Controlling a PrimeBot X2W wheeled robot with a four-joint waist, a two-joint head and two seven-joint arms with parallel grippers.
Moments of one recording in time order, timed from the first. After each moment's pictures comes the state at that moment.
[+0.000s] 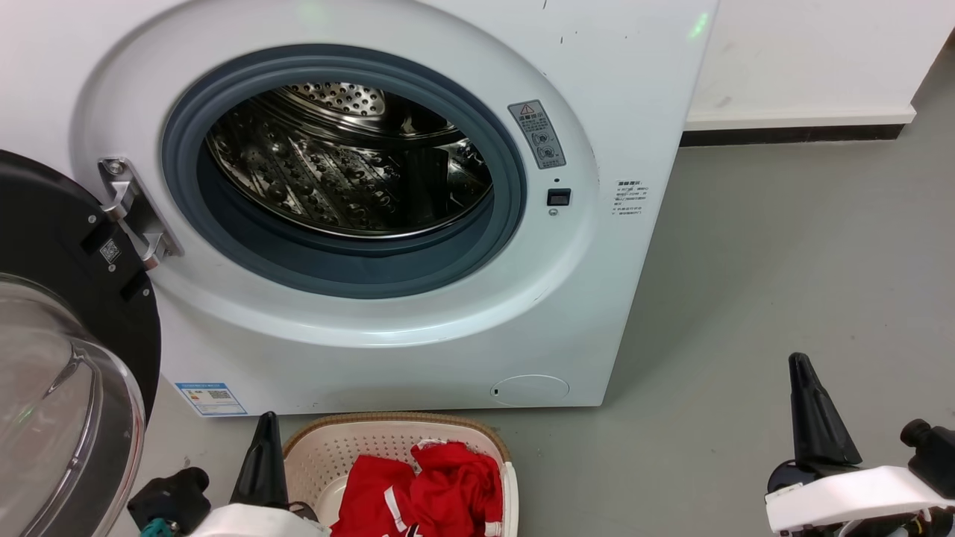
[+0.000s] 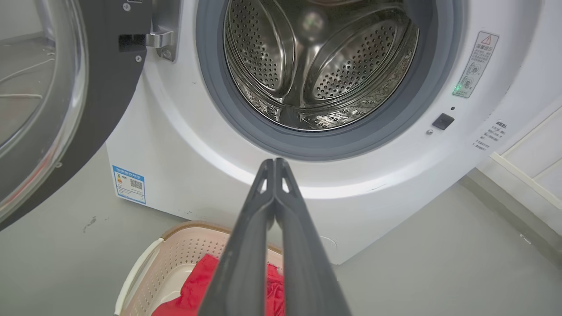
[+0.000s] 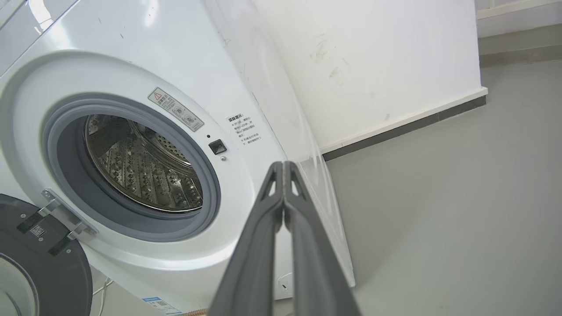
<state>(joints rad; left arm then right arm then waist) 0.09 0.06 -0.01 0.11 -0.44 0.01 -0.17 0.04 -0.06 -0.02 0.07 0.47 0.13 -0.19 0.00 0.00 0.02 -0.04</state>
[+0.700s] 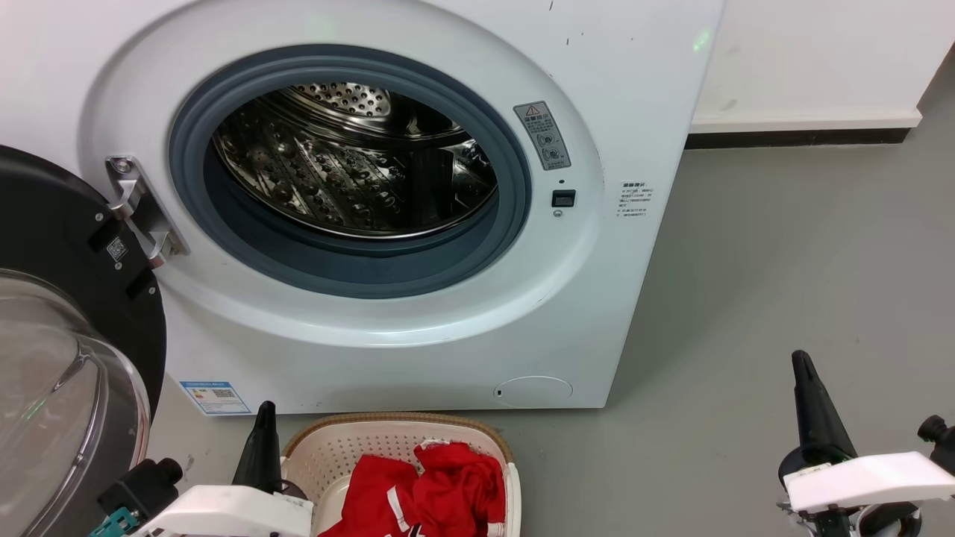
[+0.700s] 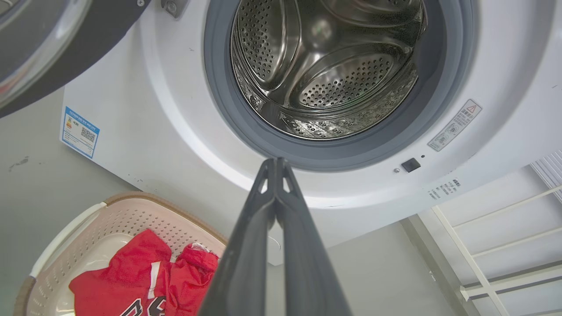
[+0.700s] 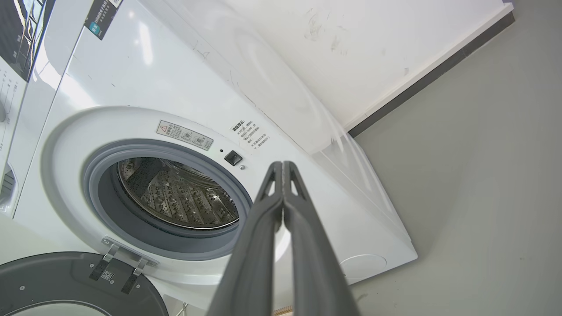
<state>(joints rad) 0.03 0.06 0.01 0.15 -0.78 -0.03 -0.10 0.00 -0.07 -0.03 0.12 0.82 0.13 -0.12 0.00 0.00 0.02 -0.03</state>
